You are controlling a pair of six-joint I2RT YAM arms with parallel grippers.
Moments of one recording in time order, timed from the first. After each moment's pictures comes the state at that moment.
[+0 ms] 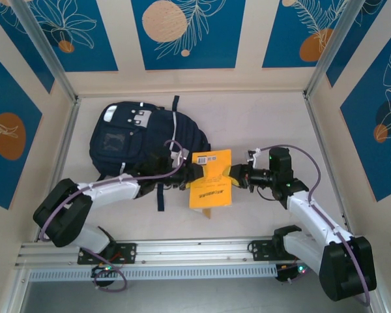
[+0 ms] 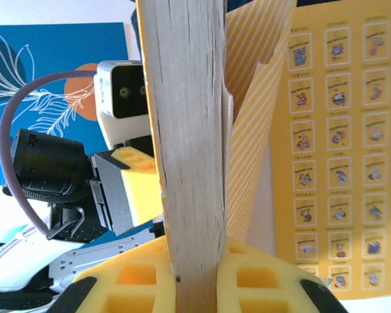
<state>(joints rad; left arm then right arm) -0.72 1.46 0.70 0.26 0.64 -1.13 0.21 0.95 0.46 -0.07 -0.99 1.09</state>
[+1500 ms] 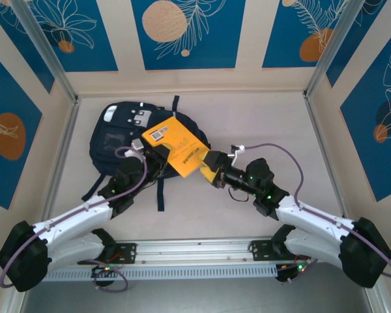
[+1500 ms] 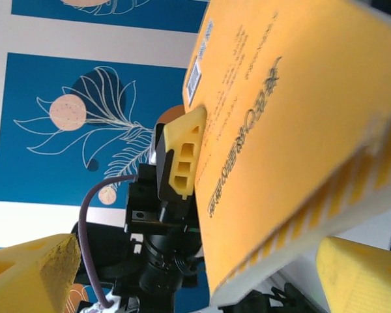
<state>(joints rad) -0.72 1.02 0.51 0.39 -0.14 -1.46 0.76 1.01 0.44 0.56 -0.30 1.45</state>
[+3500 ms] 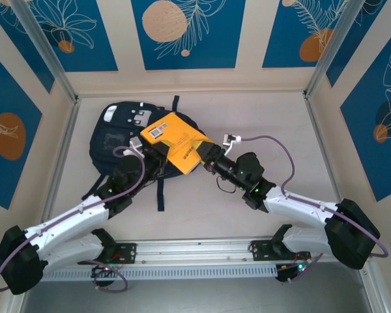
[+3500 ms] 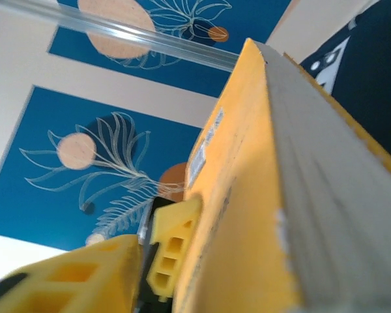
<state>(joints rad) -0.77 0.98 0.58 0.27 -0.18 -1.51 0.79 1.17 0.54 0.69 -0.09 1.31</state>
